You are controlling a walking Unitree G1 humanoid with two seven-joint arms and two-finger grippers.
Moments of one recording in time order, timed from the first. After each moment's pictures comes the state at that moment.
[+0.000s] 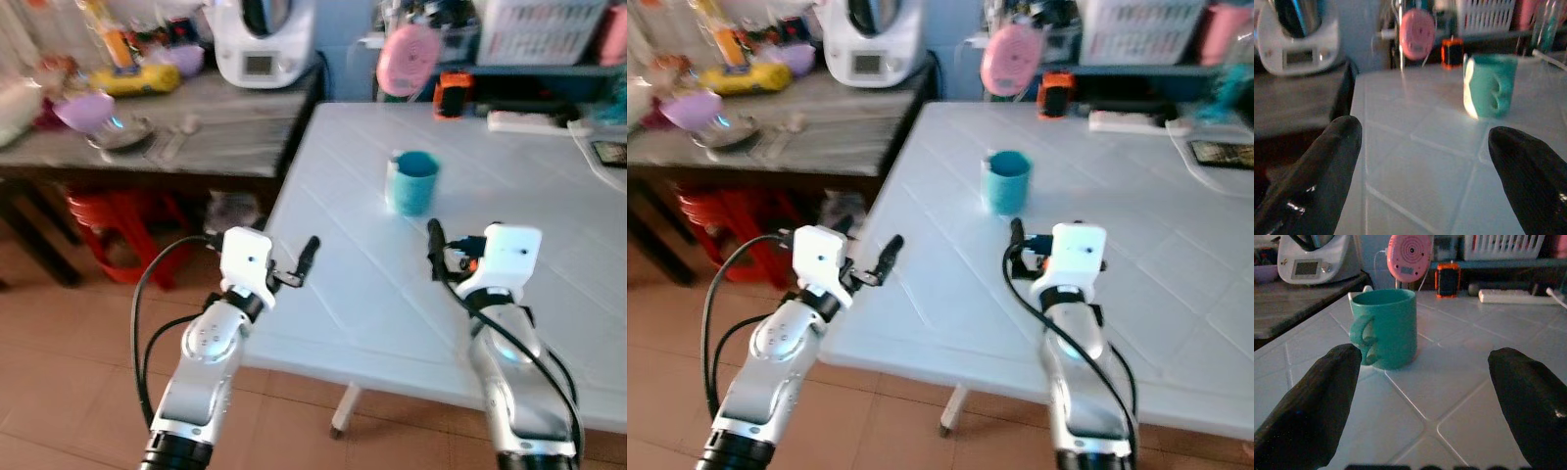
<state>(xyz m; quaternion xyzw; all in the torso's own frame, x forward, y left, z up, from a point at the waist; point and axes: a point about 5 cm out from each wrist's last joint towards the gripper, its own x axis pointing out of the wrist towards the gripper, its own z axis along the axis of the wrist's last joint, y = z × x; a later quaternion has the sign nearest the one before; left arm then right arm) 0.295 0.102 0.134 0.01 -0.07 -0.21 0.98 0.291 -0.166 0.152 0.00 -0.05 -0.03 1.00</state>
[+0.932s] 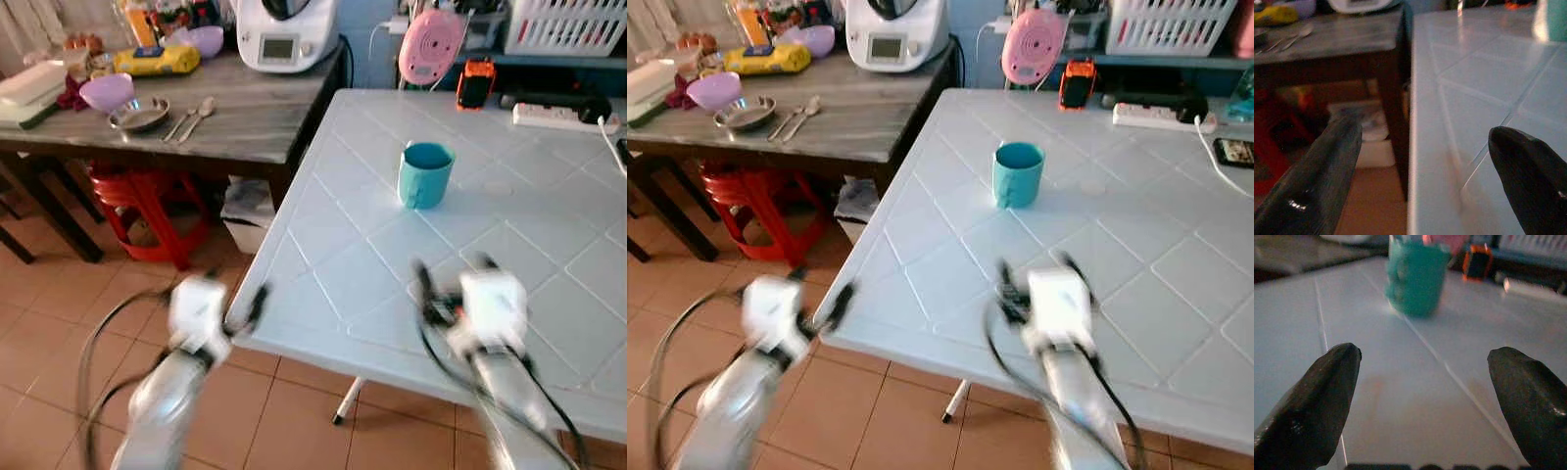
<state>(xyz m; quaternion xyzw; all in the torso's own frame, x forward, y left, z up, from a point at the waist) 0.250 0.160 0.080 0.02 0.01 -0.14 0.99 0.236 -0.172 0.113 -0.10 -0.02 0.00 0.99</state>
